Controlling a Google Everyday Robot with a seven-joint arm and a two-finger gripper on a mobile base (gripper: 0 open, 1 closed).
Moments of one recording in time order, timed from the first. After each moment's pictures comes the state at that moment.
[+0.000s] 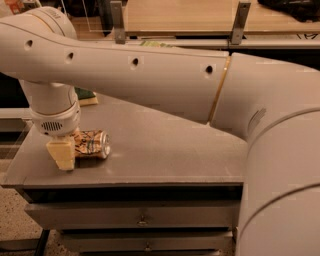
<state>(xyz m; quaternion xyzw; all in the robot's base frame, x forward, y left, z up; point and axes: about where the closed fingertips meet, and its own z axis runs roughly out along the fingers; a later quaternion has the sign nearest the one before) 0.466 0.209 0.819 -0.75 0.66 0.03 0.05</state>
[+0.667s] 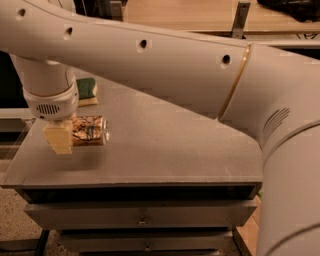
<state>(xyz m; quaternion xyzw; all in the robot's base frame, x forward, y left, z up) 0.468 0.203 0.862 -0.75 0.65 0.02 0.07</state>
